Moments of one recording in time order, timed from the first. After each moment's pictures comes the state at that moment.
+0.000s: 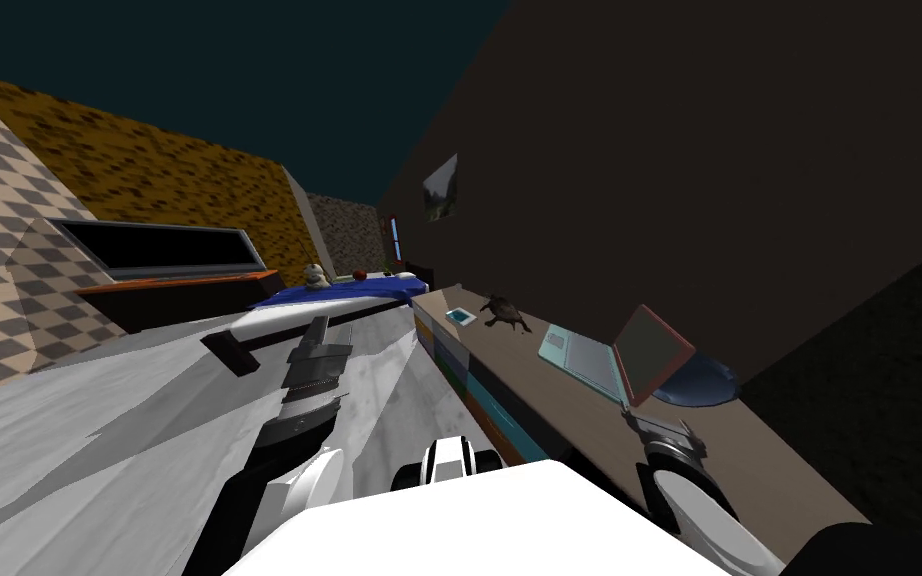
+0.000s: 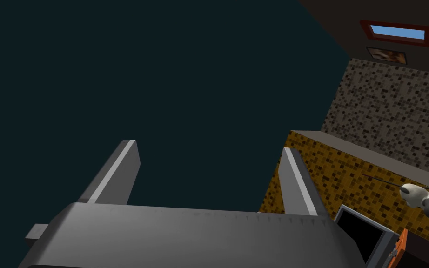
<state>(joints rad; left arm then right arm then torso) 0.49 0.02 0.00 -2.29 0.09 -0.47 -0.12 0.54 -0.59 -0.20 -1.39 1.41 0.57 -0.27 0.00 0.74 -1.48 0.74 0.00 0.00</state>
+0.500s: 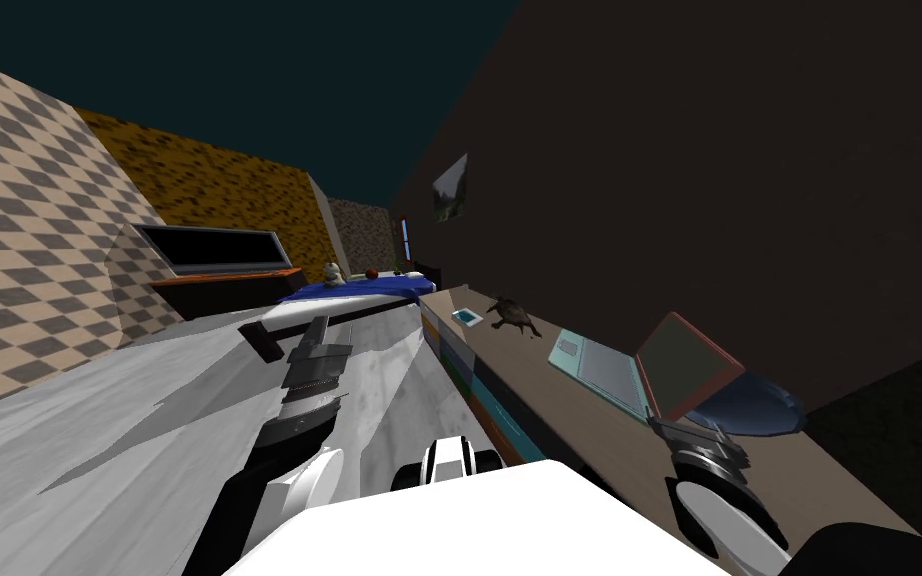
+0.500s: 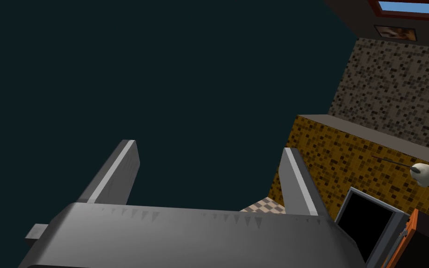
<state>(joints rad) 0.49 0.02 0.00 -2.29 0.09 -0.47 -0.12 0.55 -0.66 -0.22 -1.30 1.54 0.64 -0.29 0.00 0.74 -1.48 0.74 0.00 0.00</state>
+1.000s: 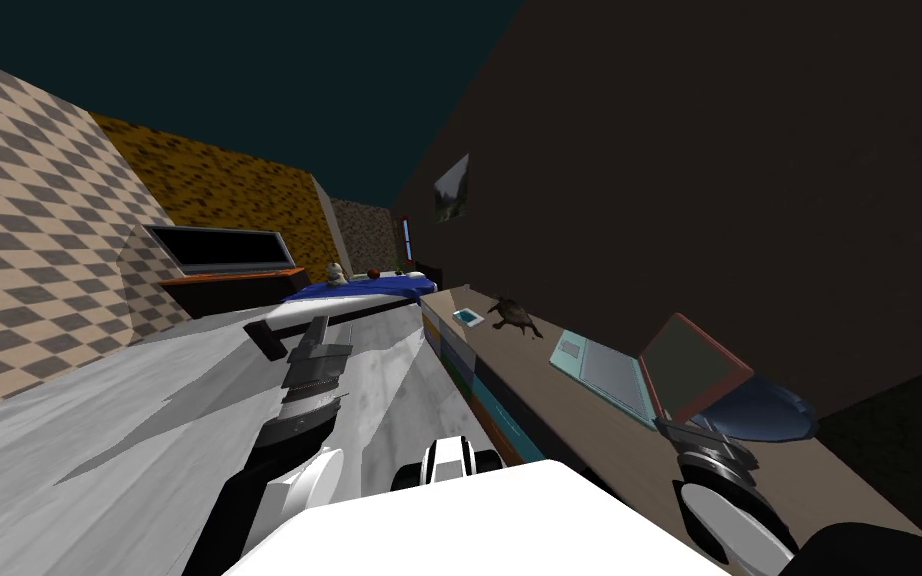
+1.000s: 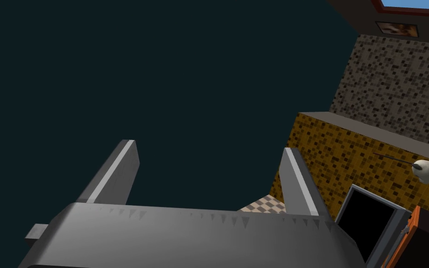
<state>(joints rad) 0.49 0.02 0.00 -2.29 0.09 -0.47 -0.12 0.54 -0.68 -0.21 -1.26 1.57 0.65 -0.31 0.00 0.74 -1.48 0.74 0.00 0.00</state>
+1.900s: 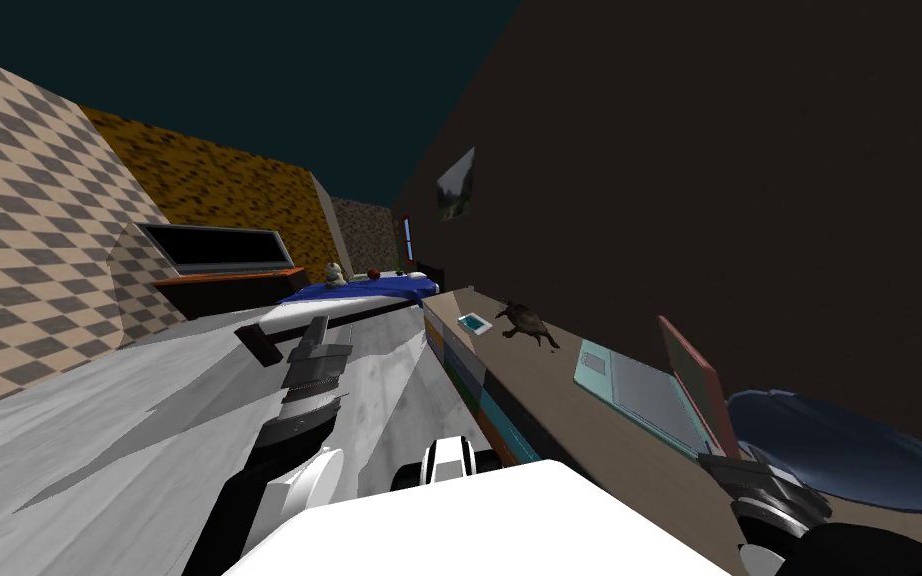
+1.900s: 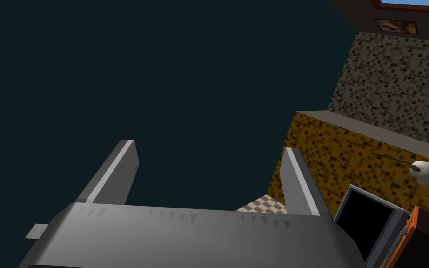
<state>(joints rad) 0.49 0.02 0.00 -2.29 0.09 -0.47 -0.12 0.64 -0.70 -0.19 -1.18 1.69 0.71 -0.18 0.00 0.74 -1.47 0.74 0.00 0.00</state>
